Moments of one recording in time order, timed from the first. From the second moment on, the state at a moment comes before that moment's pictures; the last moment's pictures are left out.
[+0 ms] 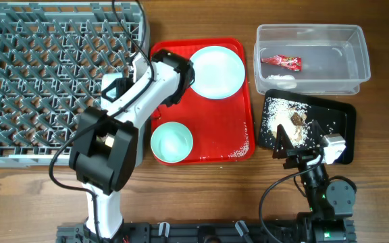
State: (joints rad) left arm -0.49 2.05 1.60 -1.57 -1.01 -0.89; right arm 0.02 0.02 0.01 0.01 -0.16 0.23
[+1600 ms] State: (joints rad) left arm -0.47 1.75 1.42 -1.32 -0.14 -0.64; right arm 0.02 0.01 0.01 0.01 -0.16 0.23
